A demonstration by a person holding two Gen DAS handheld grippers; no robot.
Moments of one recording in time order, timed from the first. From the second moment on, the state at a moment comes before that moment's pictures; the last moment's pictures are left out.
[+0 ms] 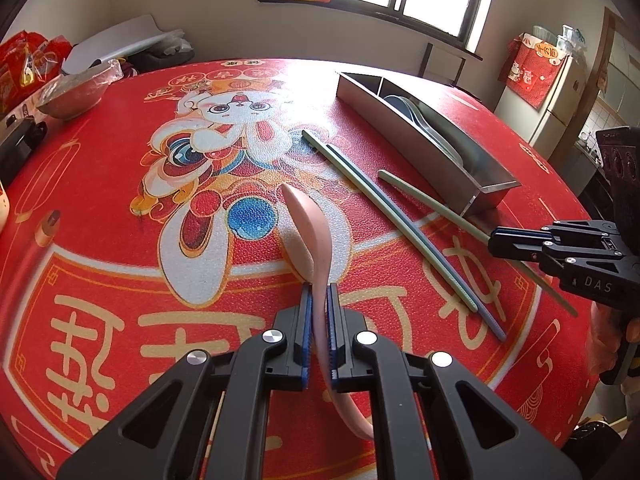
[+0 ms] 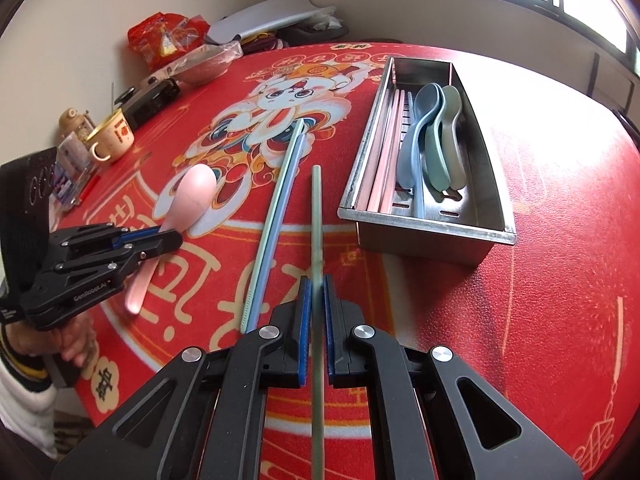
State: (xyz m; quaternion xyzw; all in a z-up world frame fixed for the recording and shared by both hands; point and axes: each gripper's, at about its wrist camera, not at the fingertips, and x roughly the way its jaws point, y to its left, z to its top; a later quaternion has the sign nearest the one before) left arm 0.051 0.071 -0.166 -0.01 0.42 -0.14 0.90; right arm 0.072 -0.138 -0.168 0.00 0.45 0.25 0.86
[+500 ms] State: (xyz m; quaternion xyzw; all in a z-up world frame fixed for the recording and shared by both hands) left arm 0.052 0.072 -0.167 -0.01 0.43 -0.13 0.89; right arm 0.067 -0.154 -0.125 0.03 0.40 0.26 0.88
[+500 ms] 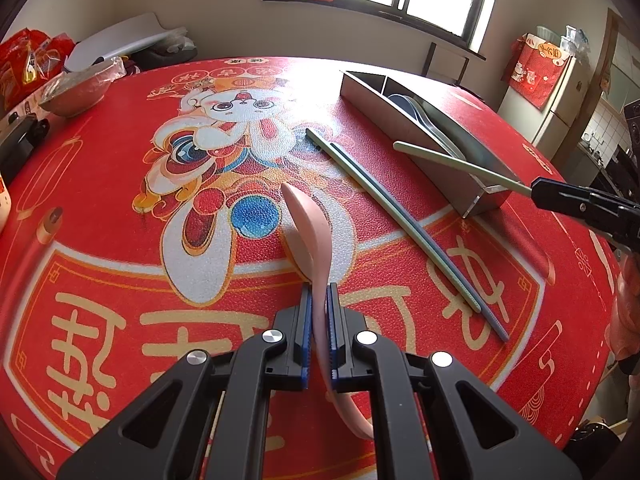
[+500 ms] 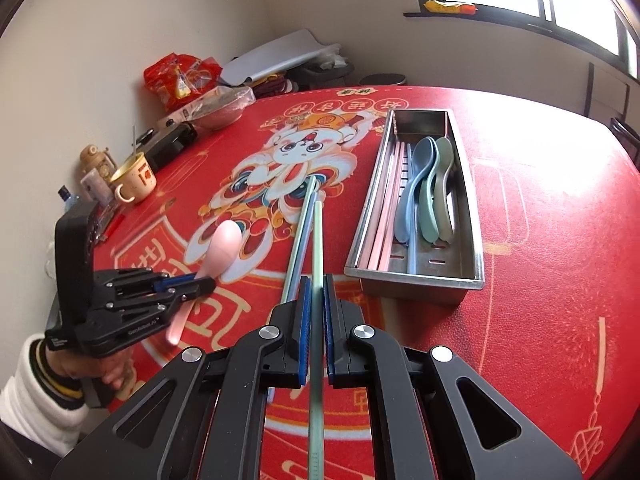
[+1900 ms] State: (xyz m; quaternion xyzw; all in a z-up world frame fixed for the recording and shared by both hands) left arm 0.053 0.072 -0.168 -0.02 0.43 -0.13 0.89; right arm 0.212 -0.162 -0.154 0.12 0.45 0.17 0.87
